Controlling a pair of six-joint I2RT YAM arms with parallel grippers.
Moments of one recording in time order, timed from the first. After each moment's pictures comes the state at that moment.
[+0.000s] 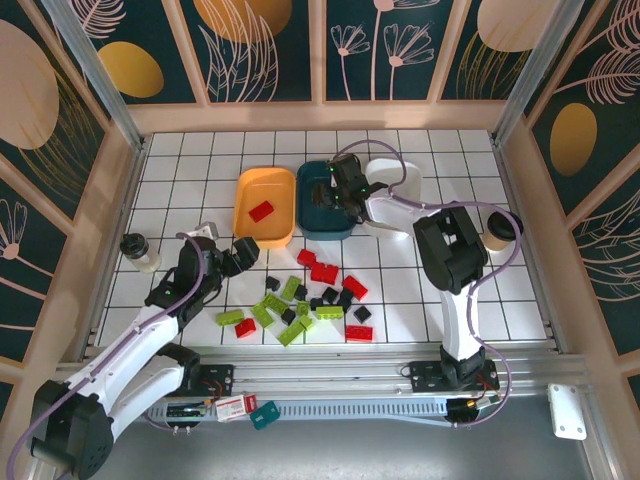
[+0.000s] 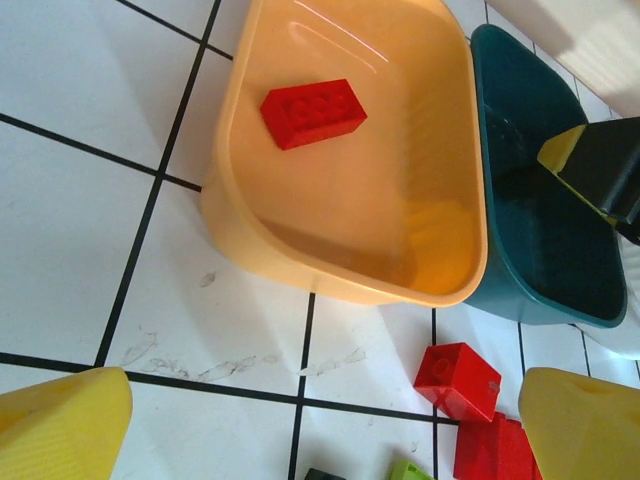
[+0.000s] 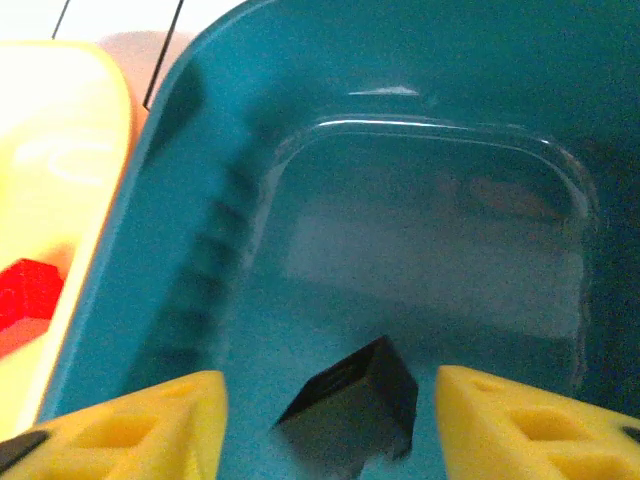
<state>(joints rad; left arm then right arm) -0.39 0.86 0.42 -0.17 -0.03 -0.76 0.58 2.05 1.46 -0.17 -0.01 0.38</state>
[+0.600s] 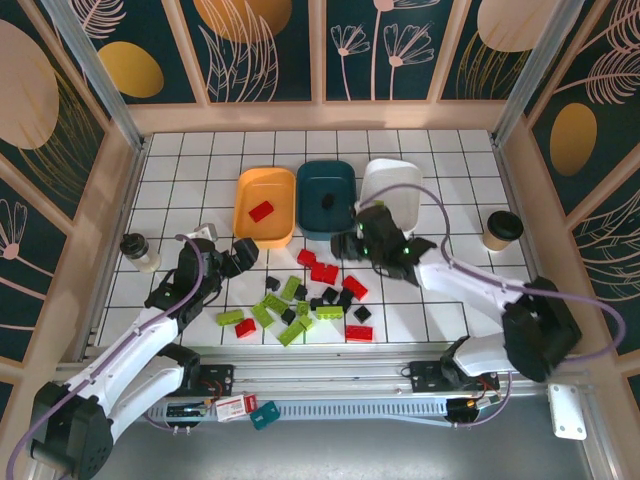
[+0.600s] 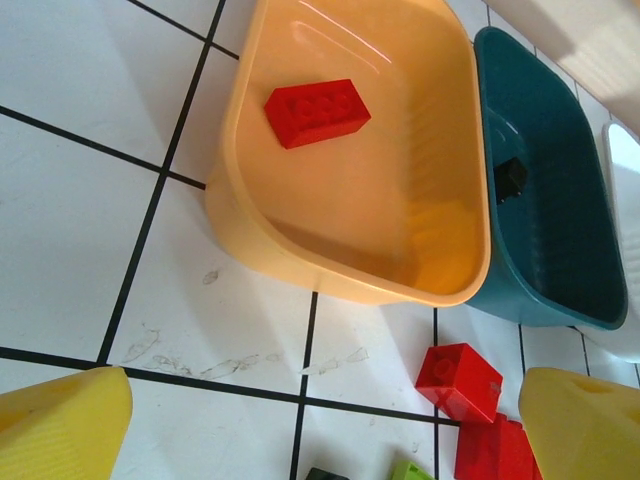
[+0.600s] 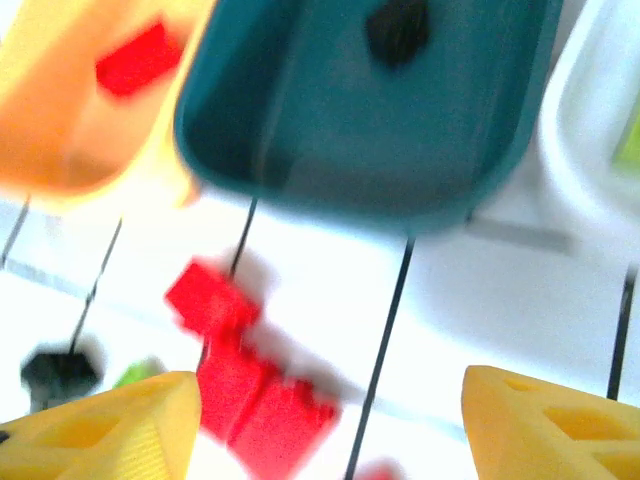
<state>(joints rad) -0.39 0.86 0.41 -0.15 -0.03 -0.77 0.78 1.30 0.77 -0.25 0.08 0.49</state>
